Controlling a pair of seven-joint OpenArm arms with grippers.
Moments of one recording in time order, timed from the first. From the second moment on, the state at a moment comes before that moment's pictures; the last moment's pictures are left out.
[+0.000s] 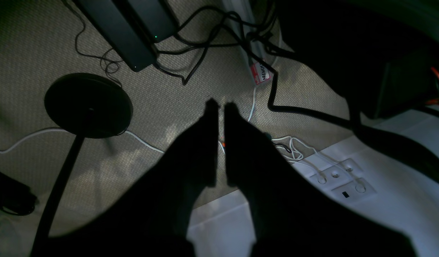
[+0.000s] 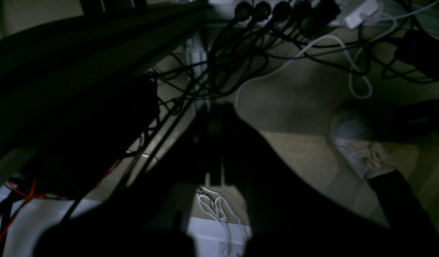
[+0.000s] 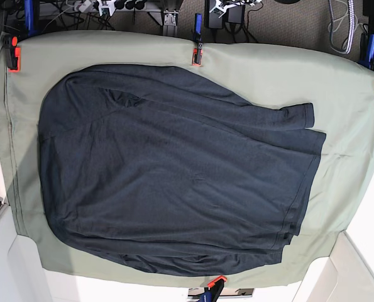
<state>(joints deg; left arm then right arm) 3.0 -2.8 22.2 8.5 2.5 -14.9 6.5 -10.0 0.9 14.3 16.7 -9.0 13.4 -8.7</state>
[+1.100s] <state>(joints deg) 11.6 -3.1 22.2 16.5 2.5 -19.2 6.4 -18.8 1.5 9.1 26.5 -8.7 14.4 -8.8</state>
